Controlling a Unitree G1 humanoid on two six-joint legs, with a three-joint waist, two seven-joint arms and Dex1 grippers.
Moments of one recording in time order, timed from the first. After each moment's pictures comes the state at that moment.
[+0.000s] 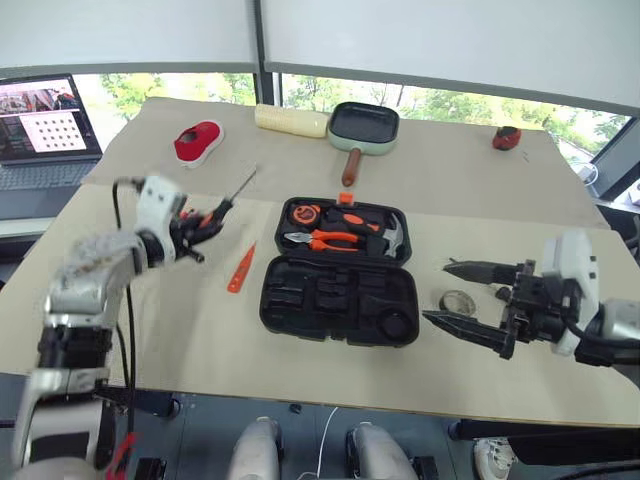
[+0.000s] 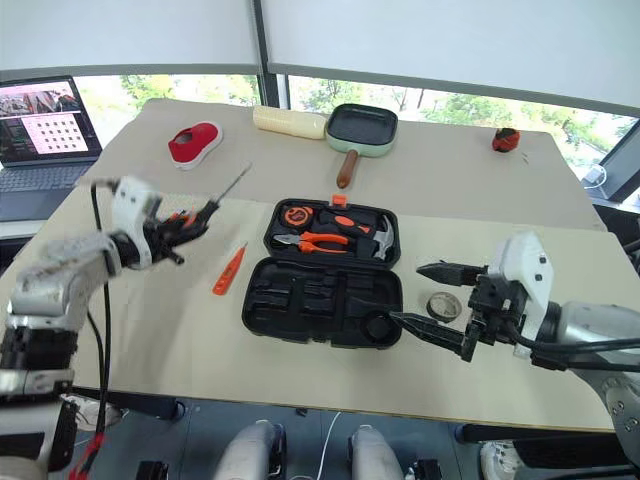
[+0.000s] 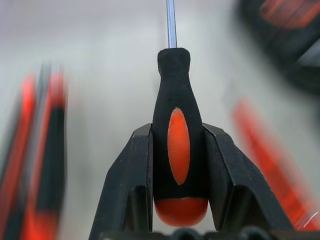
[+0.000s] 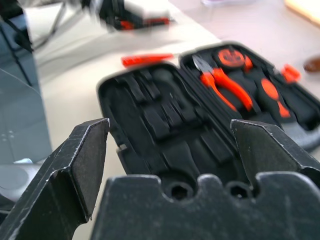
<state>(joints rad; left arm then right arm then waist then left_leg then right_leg) -0.63 0.76 0.06 0.14 -0.35 0.51 -0.82 0.06 -0.93 -0.43 -0.65 0.84 0.70 0.86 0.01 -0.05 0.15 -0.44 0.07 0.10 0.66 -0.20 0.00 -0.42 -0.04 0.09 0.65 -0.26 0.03</state>
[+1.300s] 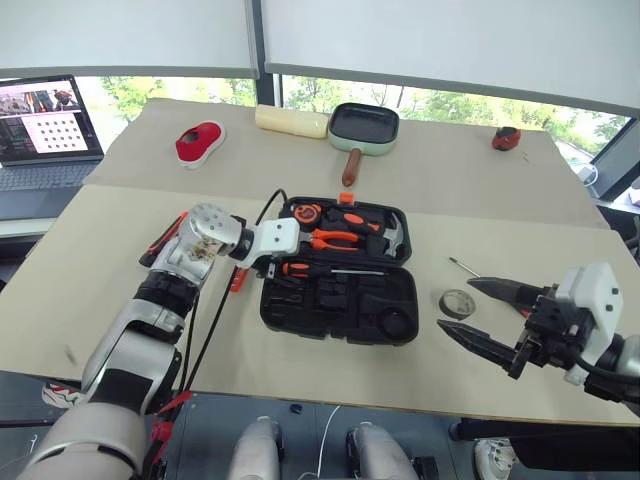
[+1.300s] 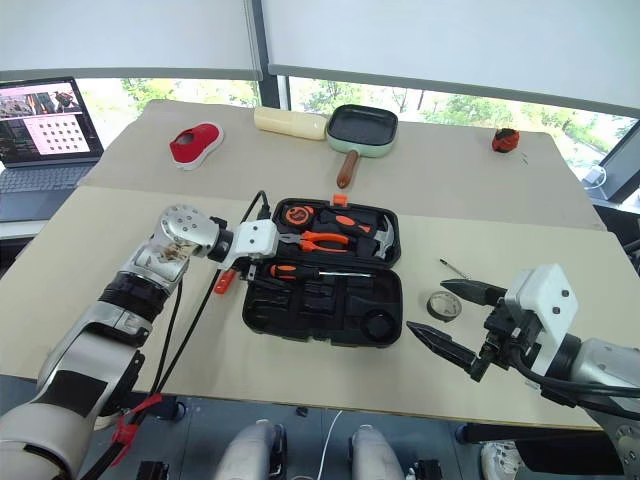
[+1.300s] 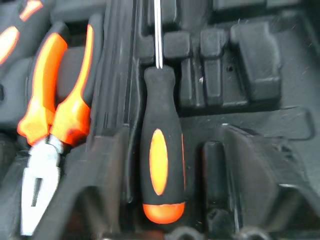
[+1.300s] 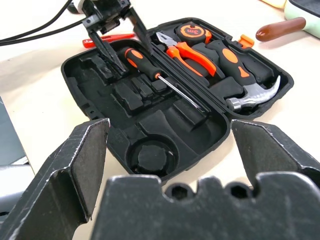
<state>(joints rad) -0.93 0.52 -0.33 0.61 0.02 -0.08 -1.36 0.26 -0.84 -0.55 -0.77 0.81 0.68 0.76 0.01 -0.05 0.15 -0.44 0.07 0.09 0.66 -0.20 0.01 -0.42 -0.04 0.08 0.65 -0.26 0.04</state>
